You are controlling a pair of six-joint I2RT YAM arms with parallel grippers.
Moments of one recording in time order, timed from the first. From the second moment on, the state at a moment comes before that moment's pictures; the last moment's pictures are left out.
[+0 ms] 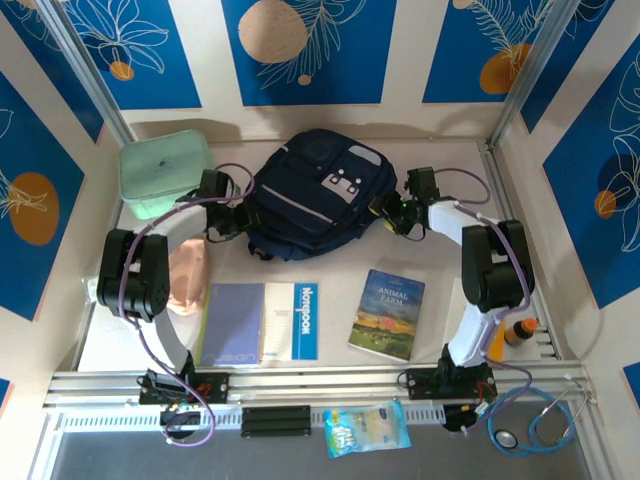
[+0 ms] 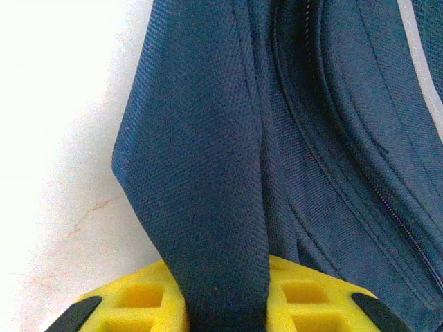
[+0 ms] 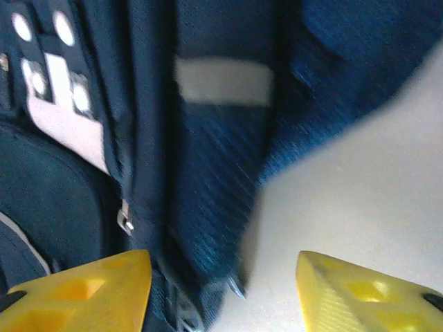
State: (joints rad) left arm -0.18 1.79 1.17 -0.42 0.34 -0.52; right arm 0.14 1.83 1.14 -0.24 -0.40 0.84
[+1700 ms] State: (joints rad) left arm -0.59 1.38 1.12 -0.51 0.05 -0.45; right arm 0.29 1.51 0.97 -0.24 -0.25 1.20
